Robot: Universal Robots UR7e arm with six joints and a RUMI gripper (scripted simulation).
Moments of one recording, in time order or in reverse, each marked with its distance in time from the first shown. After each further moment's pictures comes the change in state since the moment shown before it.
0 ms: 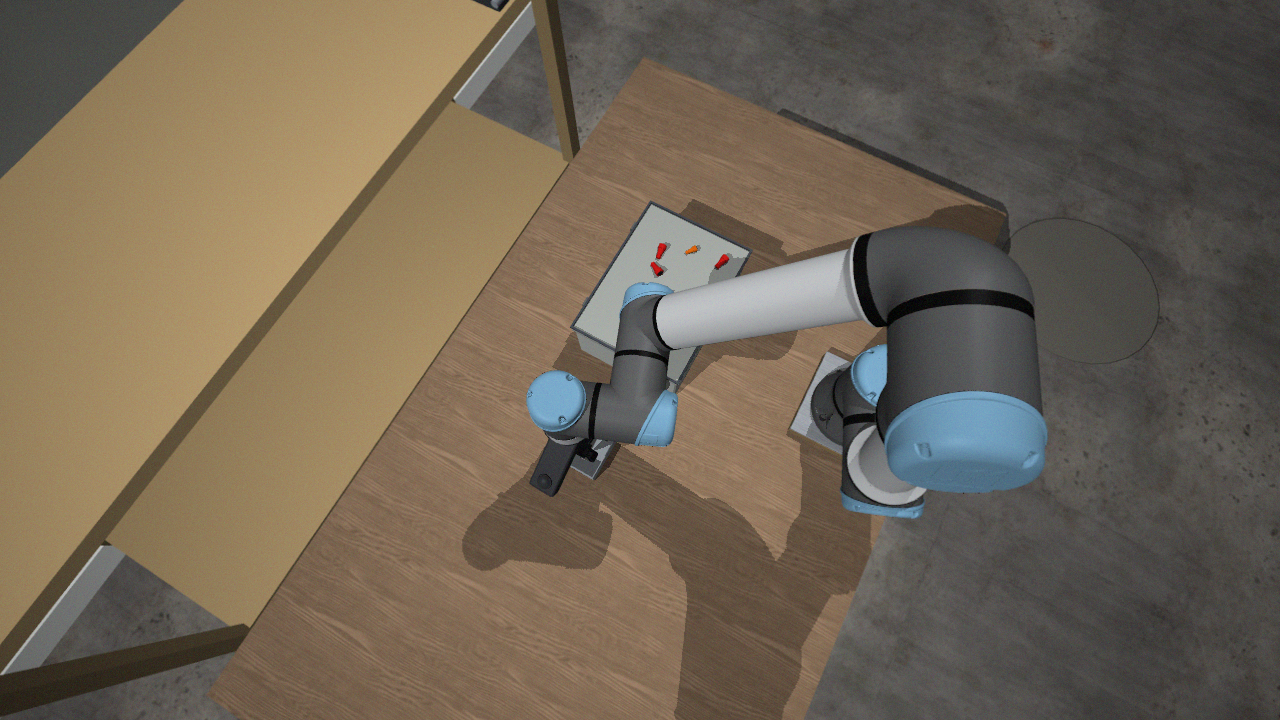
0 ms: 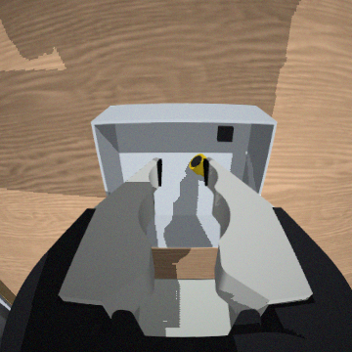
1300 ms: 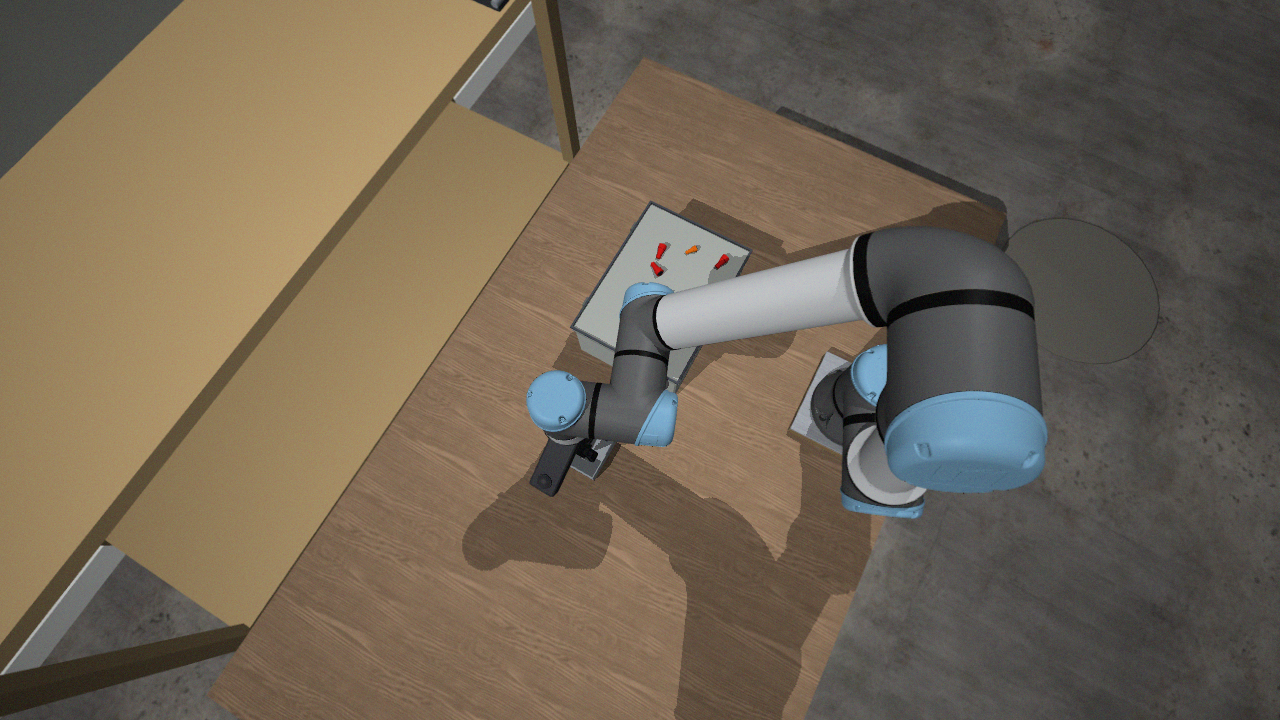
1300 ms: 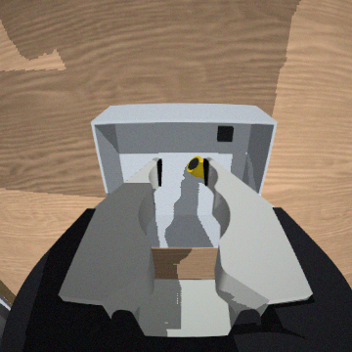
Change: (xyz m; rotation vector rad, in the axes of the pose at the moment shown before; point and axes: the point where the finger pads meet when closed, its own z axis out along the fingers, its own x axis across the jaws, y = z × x) arm 0.000 0.000 0.000 0.000 0.000 0.000
